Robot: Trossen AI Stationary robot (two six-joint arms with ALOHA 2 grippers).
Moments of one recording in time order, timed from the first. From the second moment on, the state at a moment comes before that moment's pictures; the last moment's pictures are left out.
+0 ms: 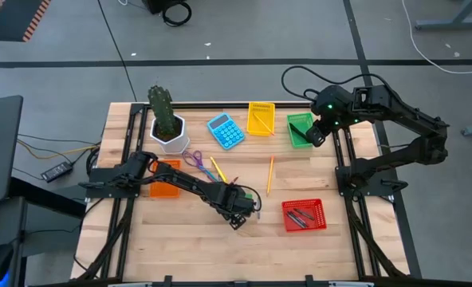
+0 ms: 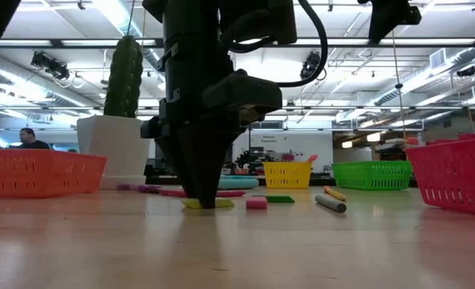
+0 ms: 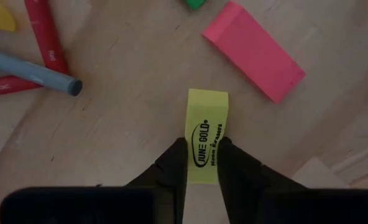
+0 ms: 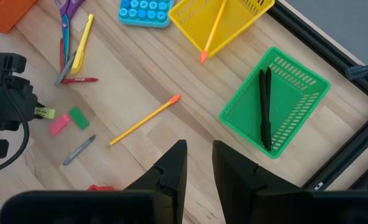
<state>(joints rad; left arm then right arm) -0.28 2.16 1.57 -0.83 -0.03 -0.95 -0.30 1.15 1.51 -1.44 0.10 0.50</state>
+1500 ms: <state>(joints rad) -0.29 2.14 1.76 -1.43 -0.11 -0.76 -0.30 1.15 1.51 -1.44 0.10 0.46</state>
